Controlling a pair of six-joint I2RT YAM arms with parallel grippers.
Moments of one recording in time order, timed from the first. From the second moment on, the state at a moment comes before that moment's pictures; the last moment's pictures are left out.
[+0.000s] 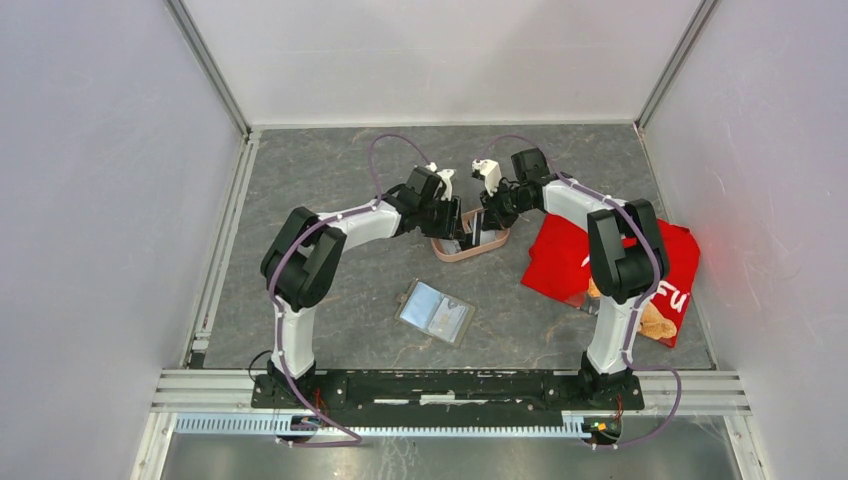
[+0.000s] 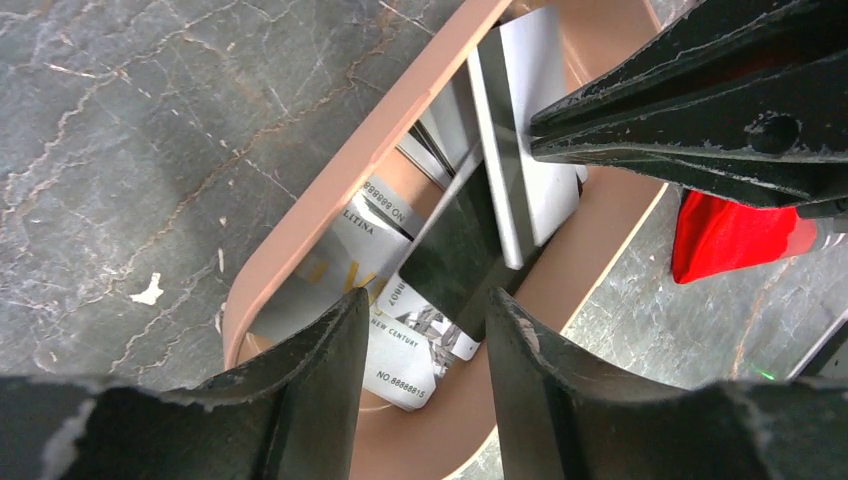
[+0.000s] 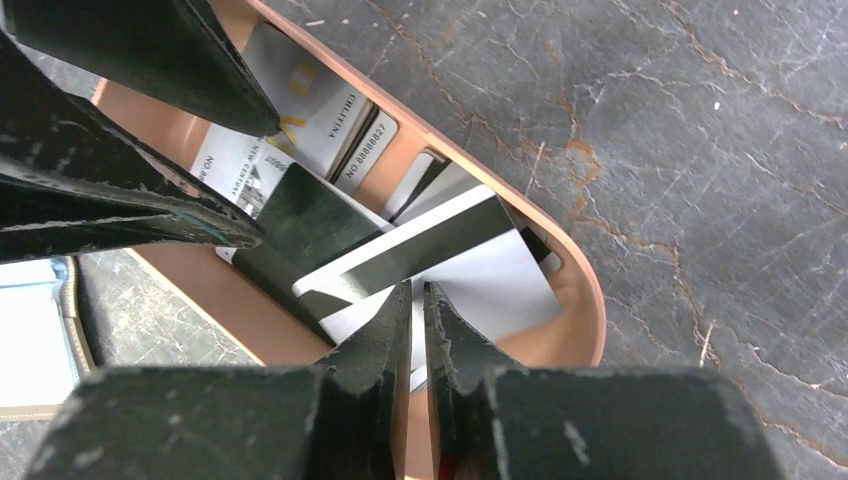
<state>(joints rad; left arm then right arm) -0.62 2.00 1.32 -0.14 0.30 -0.40 0.29 1.95 1.30 -0.40 -0.60 -0.46</state>
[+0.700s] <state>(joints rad) -0.63 2.09 1.49 -0.27 0.28 -0.40 0.29 1.97 1.31 -0.40 -0.56 -0.43</state>
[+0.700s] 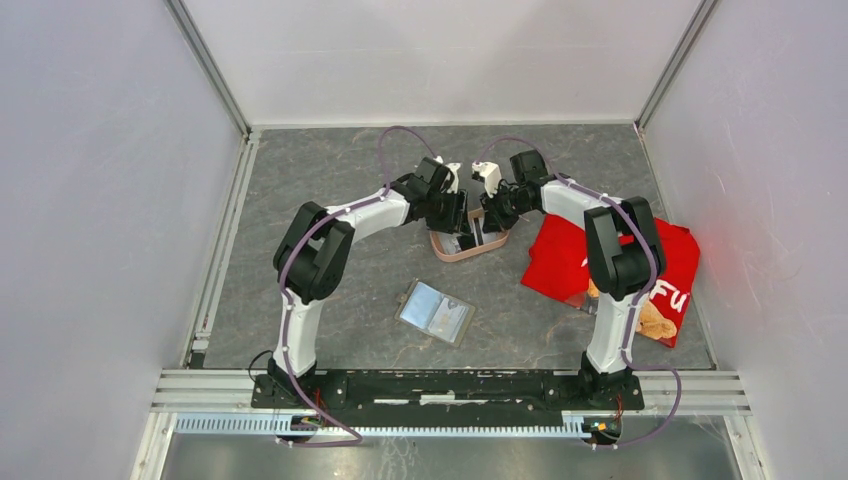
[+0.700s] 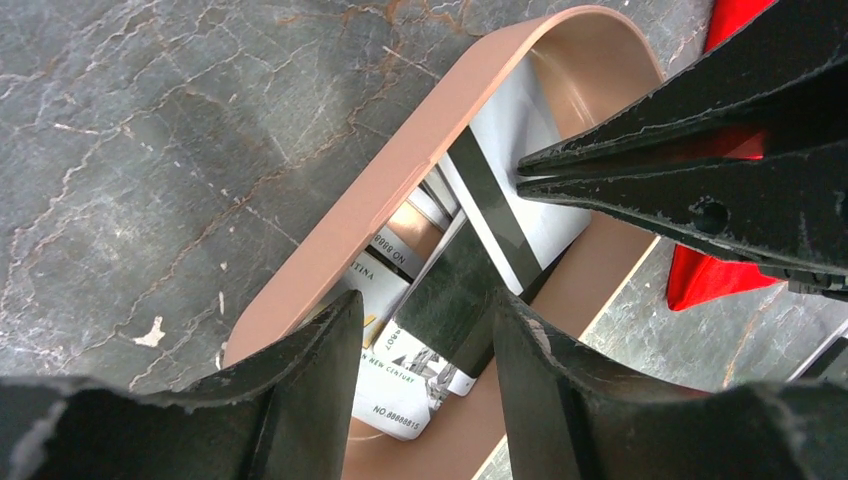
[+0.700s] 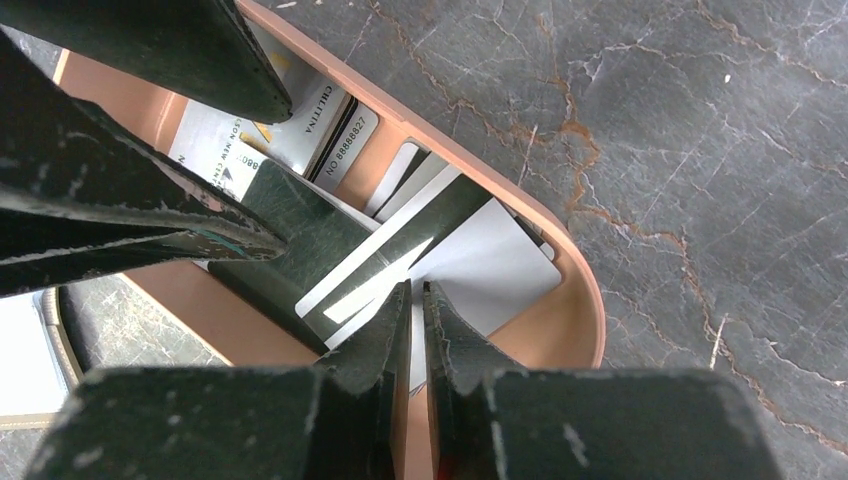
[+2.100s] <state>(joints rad) -0.69 1.99 1.37 -0.22 0.13 -0.40 0.31 1.86 1.22 -0.31 -0.52 -0.39</state>
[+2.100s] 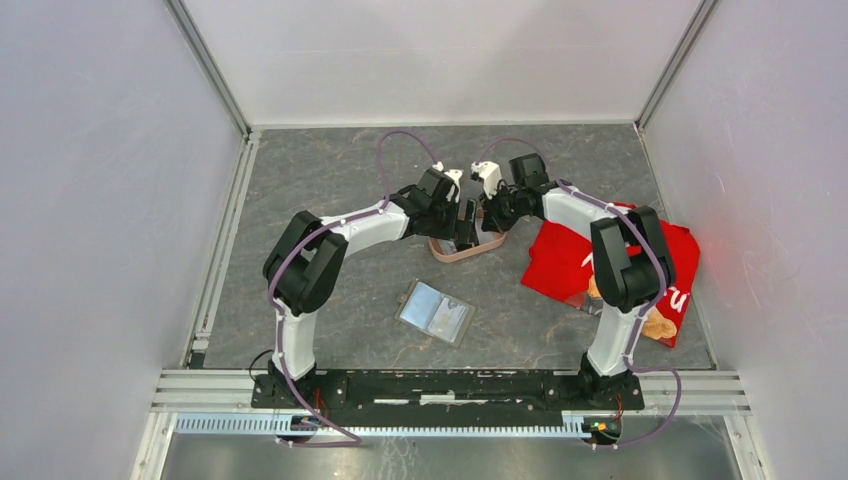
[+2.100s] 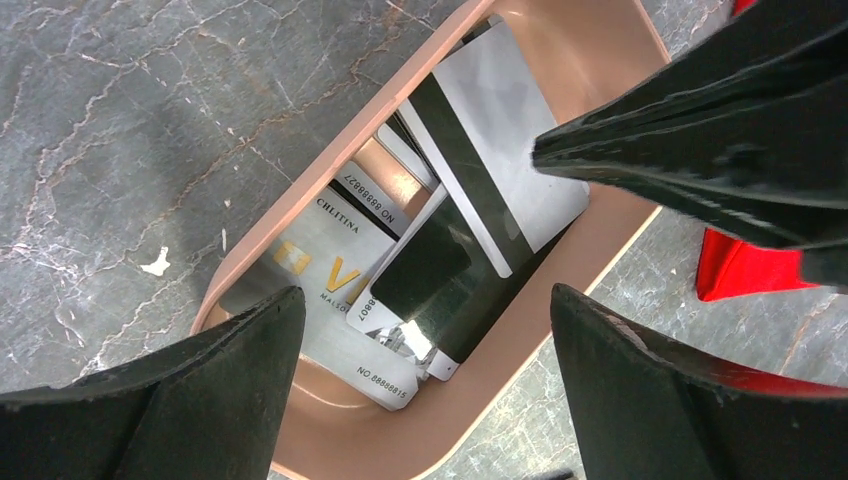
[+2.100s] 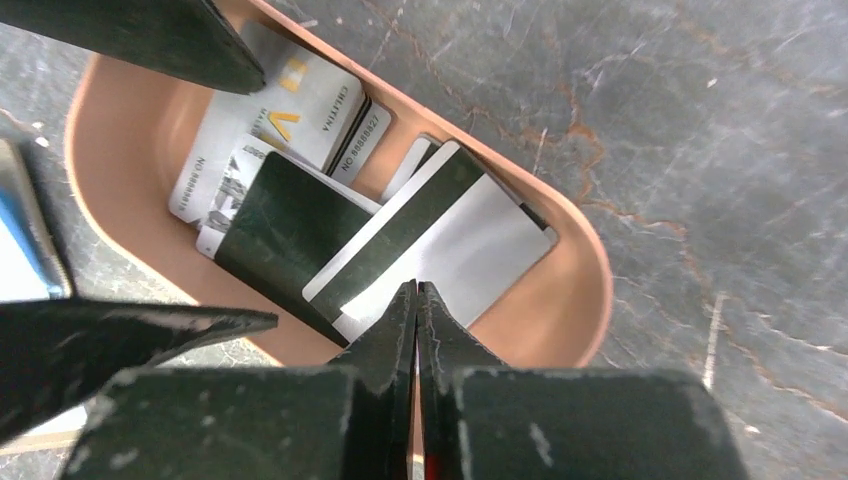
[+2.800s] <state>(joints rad) -0.68 2.04 1.43 -0.27 0.20 -0.41 0.33 1.95 1.26 -0.33 -0.51 -0.31</state>
